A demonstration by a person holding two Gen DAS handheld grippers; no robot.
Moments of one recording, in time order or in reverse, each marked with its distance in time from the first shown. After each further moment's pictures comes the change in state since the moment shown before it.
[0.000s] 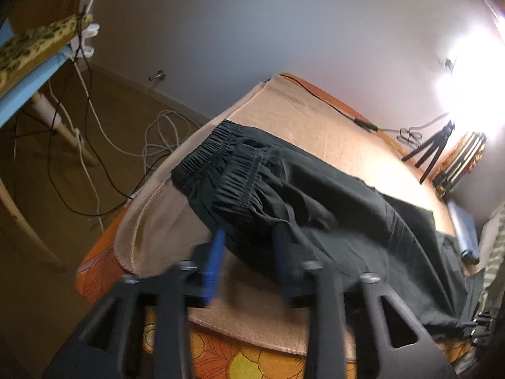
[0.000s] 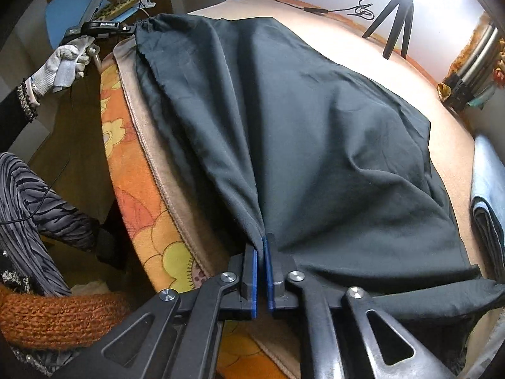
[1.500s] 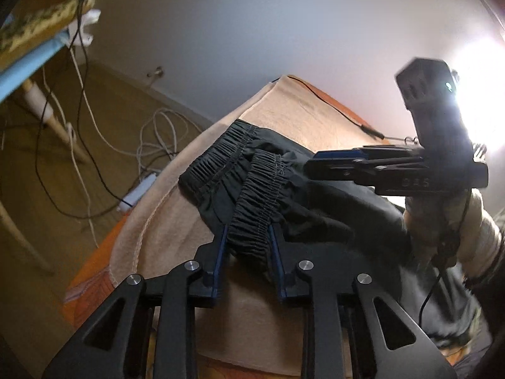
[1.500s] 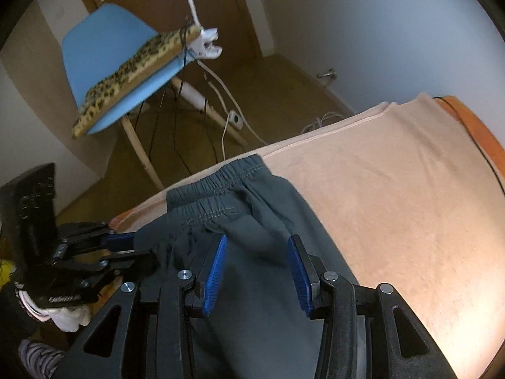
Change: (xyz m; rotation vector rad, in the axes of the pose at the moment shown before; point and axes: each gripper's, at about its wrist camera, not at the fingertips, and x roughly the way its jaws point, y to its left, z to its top) left arm 0.020 0.019 0.001 0.007 -0.016 -0.019; right arm 0.176 0.151 0.431 -0.242 -0.140 0.366
